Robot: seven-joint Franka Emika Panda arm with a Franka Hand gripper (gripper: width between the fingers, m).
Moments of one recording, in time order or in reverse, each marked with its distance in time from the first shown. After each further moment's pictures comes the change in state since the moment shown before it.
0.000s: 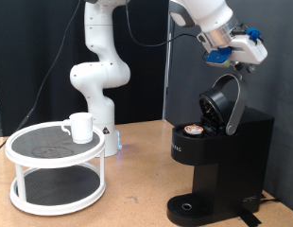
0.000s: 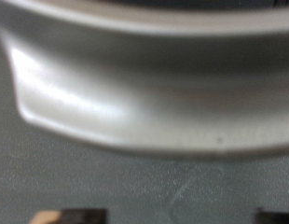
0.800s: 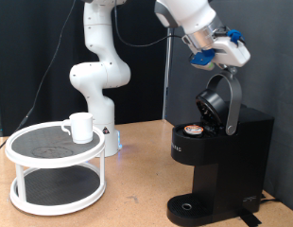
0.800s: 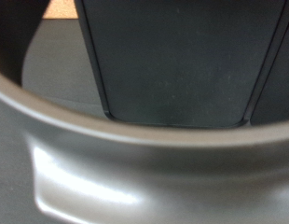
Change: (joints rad) arm -0.052 -0.061 -0.061 -0.067 0.005 -0.032 -0.076
